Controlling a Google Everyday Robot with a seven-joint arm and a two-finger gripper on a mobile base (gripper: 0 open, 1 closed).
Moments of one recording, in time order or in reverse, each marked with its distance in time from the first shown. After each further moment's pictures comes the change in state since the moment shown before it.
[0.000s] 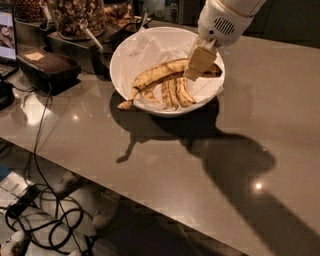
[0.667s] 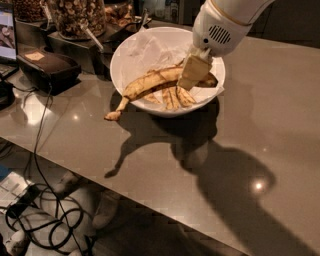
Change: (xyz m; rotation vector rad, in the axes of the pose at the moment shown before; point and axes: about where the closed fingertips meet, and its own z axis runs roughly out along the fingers) arm -0.006 0.039 -0.003 -0.010 -0.008 0.025
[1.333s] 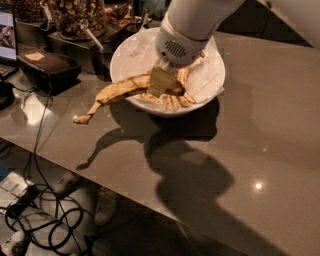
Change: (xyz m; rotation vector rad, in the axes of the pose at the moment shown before) arm -0.044 0.017 0.037 0.049 0.003 0.057
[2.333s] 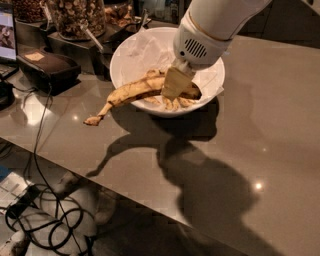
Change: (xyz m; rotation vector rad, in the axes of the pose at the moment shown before) arm 0.027 0.009 -0.023 -0.003 0.006 0.062
